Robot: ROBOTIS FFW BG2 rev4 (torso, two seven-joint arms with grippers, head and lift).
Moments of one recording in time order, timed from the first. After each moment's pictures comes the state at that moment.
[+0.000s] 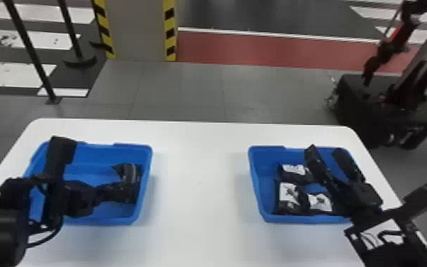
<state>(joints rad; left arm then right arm) -0.01 0.24 0.06 -1.74 -0.05 0.87 -0.83 0.25 0.00 -0.29 -1.72 -0.48 0.00 0.60</state>
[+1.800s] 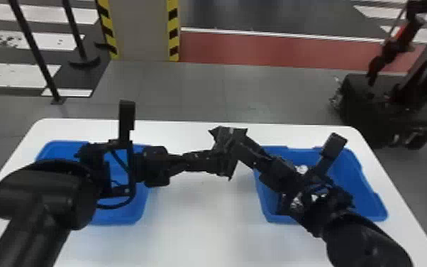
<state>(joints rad) -0.20 0.18 -0.18 -1.61 0.33 0.67 -1.07 0.04 0.00 -0.07 -1.69 -0.62 0.50 0.81</state>
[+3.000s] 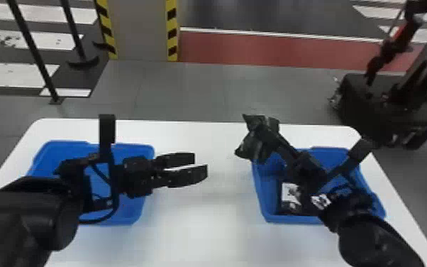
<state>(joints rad) -0.11 0.20 -0.11 -1.64 0.30 0.61 -1.02 -0.01 0.00 -0.20 -1.57 -0.58 0.36 0.83</state>
